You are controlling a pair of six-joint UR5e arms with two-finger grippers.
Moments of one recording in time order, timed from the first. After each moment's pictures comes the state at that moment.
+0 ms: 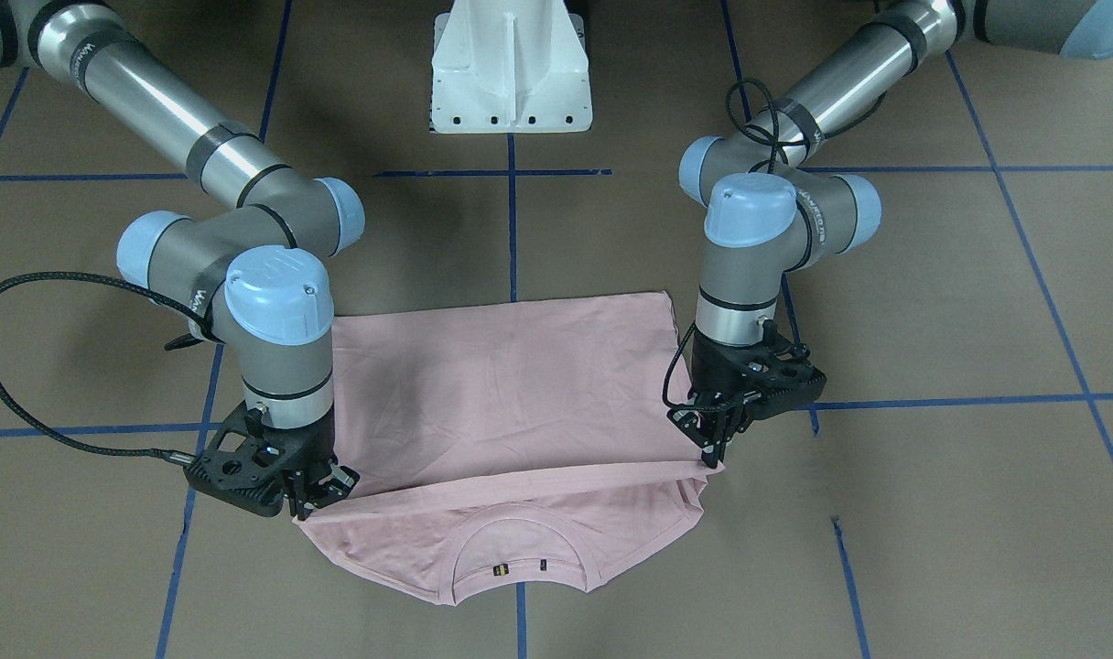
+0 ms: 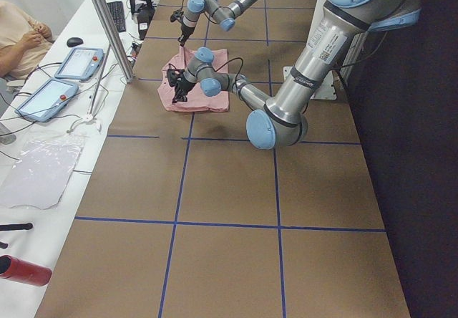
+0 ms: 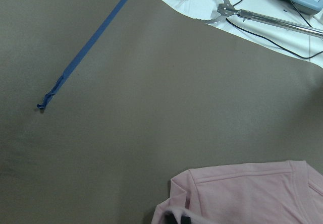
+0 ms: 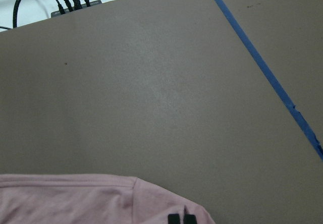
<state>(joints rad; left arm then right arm) -0.72 -2.23 -1.33 -2.10 -1.53 -1.48 0.78 -0.80 1.20 -1.28 1.63 1.37</state>
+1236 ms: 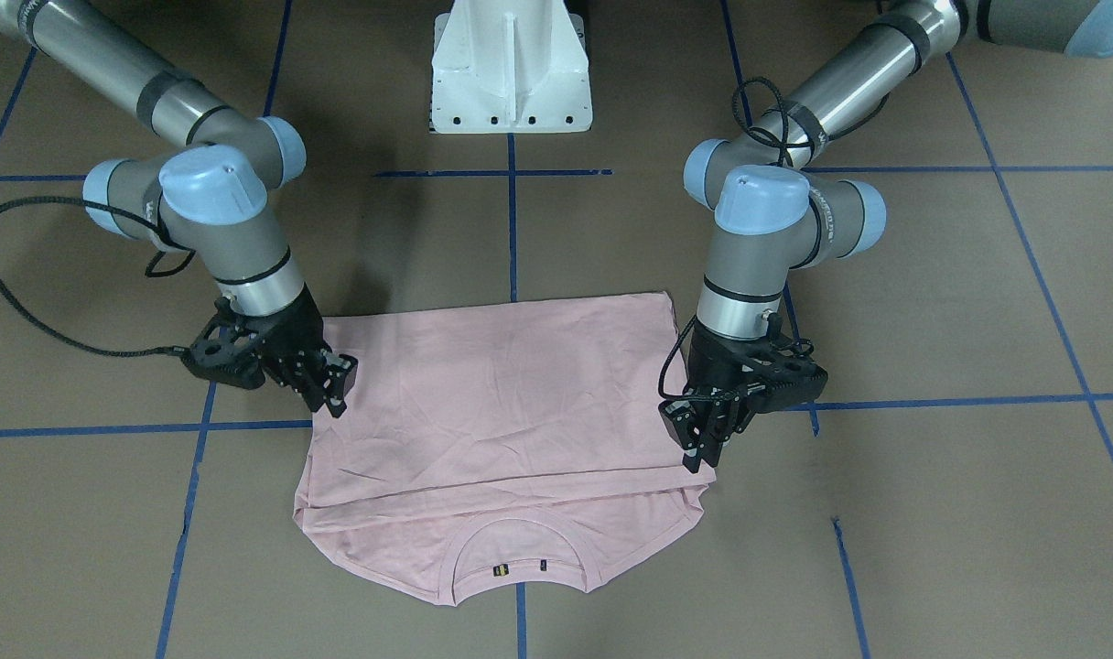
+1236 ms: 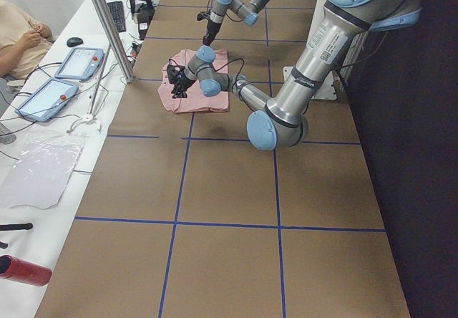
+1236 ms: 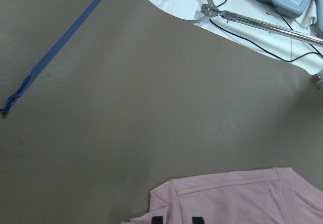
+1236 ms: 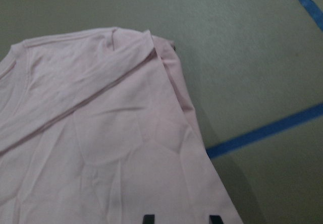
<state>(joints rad) -0.73 -2.22 -1.36 -2.18 -1.53 -1.50 0.64 -1.21 1.66 -1.04 1.73 1.60</state>
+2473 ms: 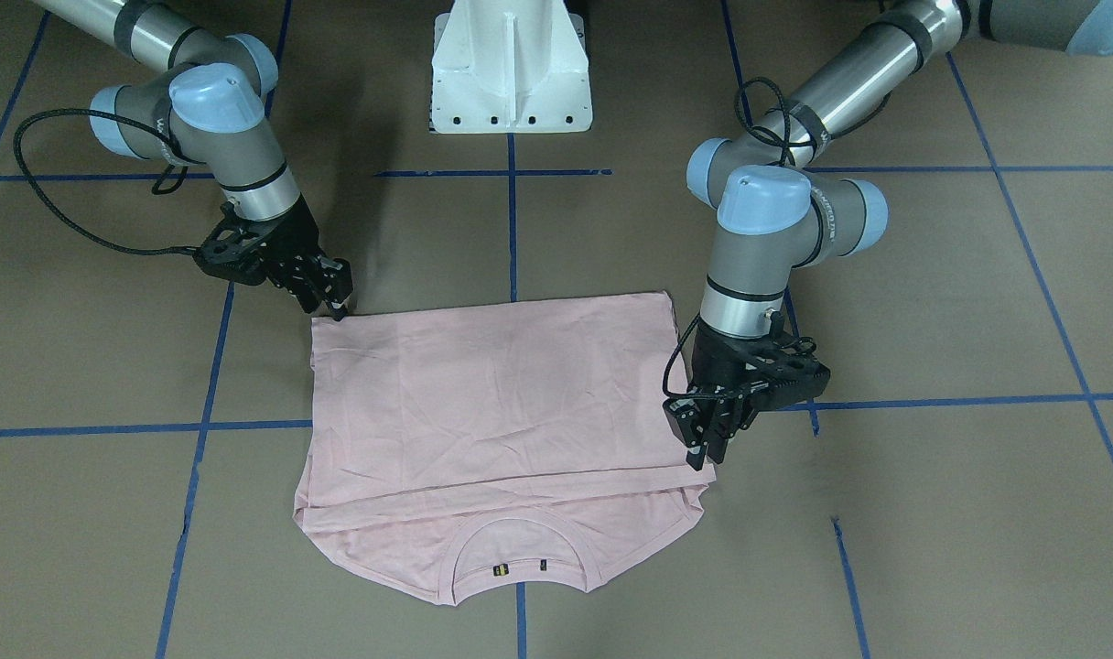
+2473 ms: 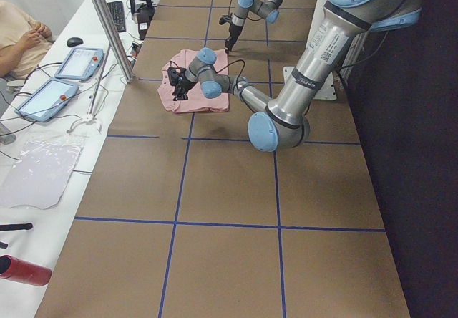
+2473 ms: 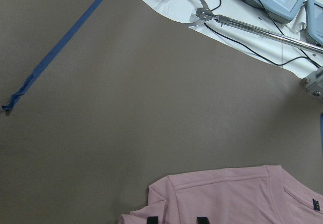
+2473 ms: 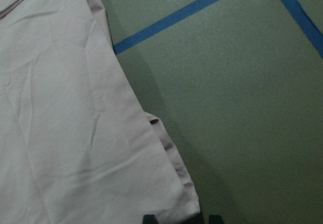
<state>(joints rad) -0.72 -2.20 -1.36 -2.18 -1.53 -1.50 0.52 -1.35 1.76 -1.04 1.65 1.68</state>
